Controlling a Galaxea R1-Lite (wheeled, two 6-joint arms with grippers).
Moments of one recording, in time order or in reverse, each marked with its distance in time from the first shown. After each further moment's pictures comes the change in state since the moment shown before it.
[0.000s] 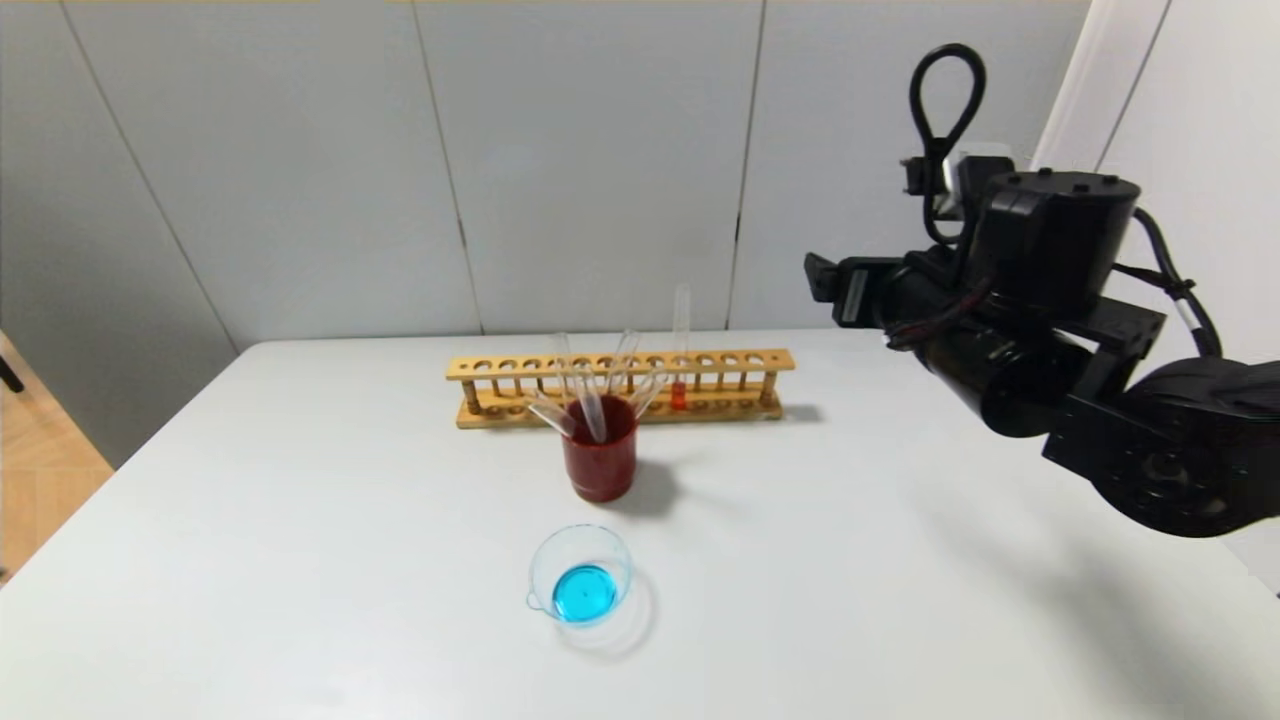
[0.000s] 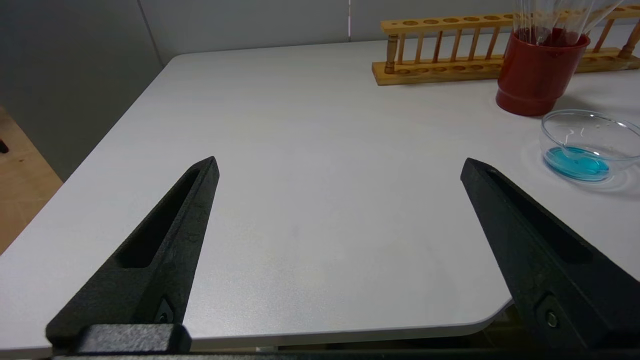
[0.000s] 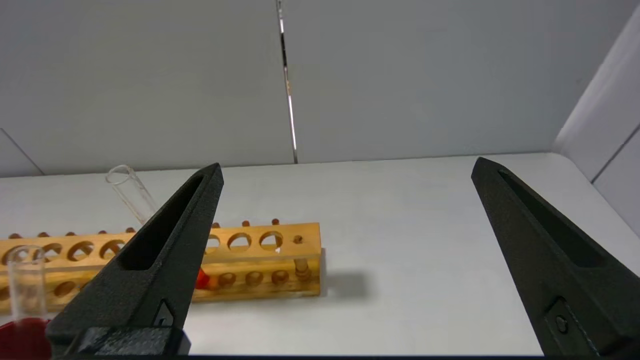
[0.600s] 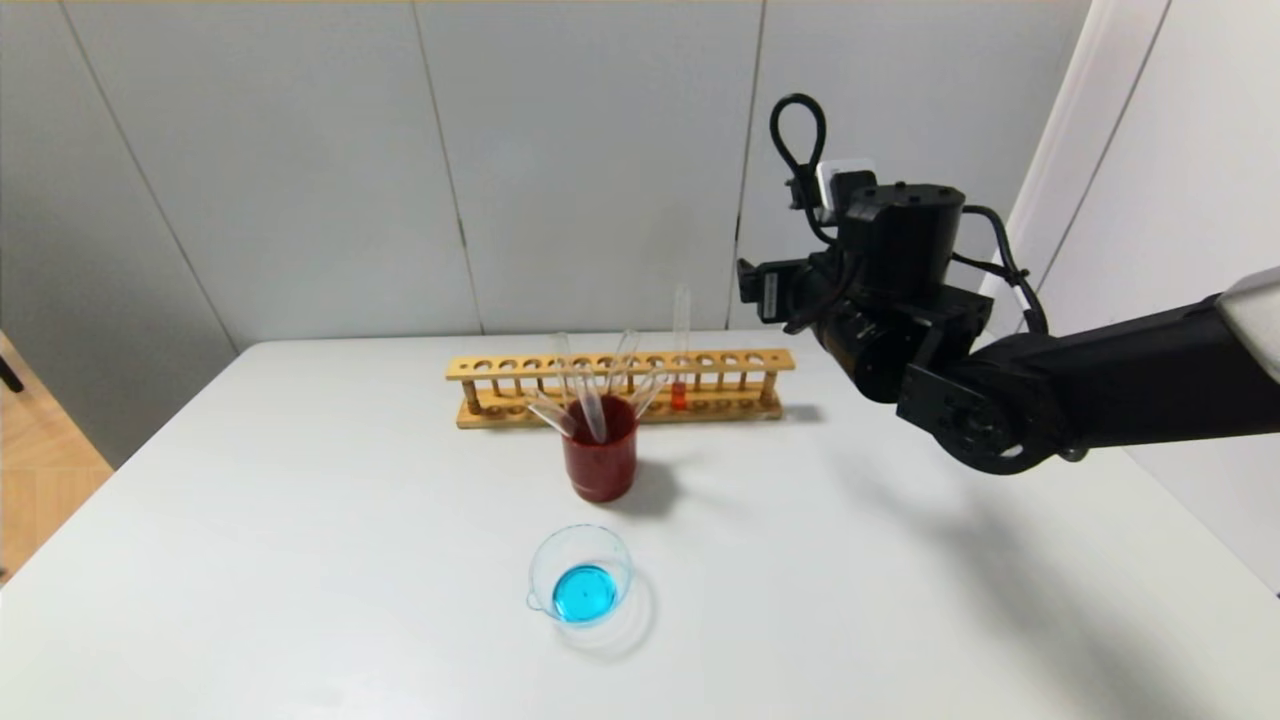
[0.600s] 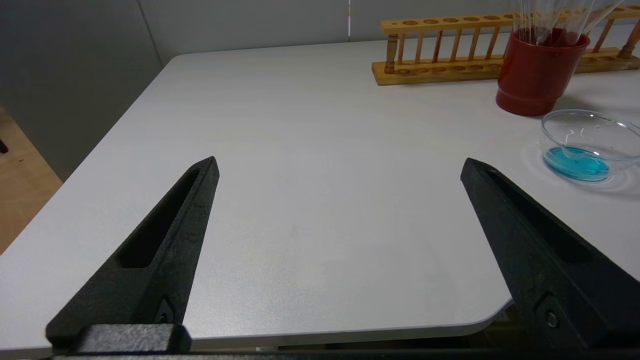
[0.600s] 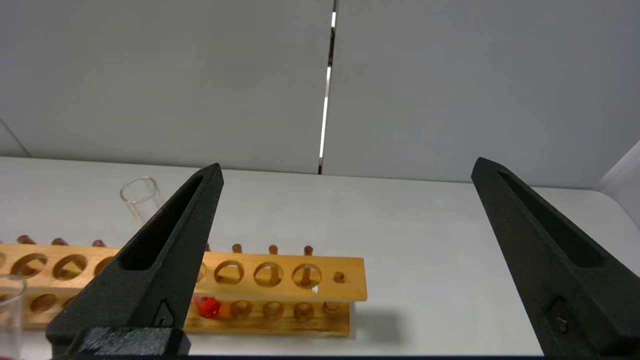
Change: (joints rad) left arm 0.000 0.000 0.000 0.000 0.000 0.000; right arm 0.026 0.220 -0.251 0.031 0.013 -0.093
